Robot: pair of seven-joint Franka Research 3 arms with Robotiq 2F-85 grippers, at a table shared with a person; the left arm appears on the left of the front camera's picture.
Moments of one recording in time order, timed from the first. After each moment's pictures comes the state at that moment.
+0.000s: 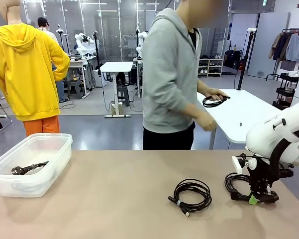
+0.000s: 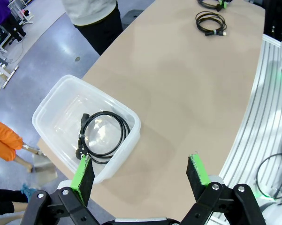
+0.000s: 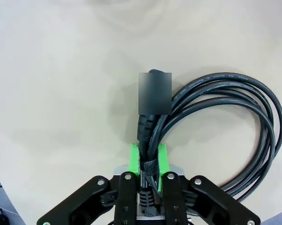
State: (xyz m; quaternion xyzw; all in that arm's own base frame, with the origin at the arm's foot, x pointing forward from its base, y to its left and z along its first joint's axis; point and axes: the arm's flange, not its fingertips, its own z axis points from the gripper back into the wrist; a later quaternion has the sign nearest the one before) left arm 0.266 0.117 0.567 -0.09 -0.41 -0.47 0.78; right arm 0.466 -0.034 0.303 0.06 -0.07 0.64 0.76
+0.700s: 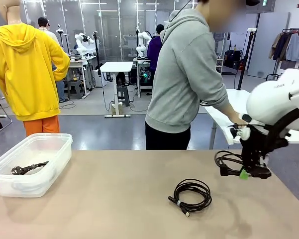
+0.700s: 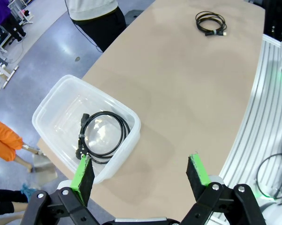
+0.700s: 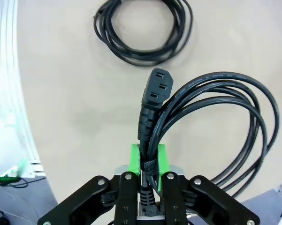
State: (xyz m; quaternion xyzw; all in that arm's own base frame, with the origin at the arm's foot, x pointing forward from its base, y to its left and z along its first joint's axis) left arm 0.266 0.117 0.567 -0.09 -0.41 -0.47 0.78; right arm 0.445 0.032 0.427 0.06 -0.09 0.65 0.75
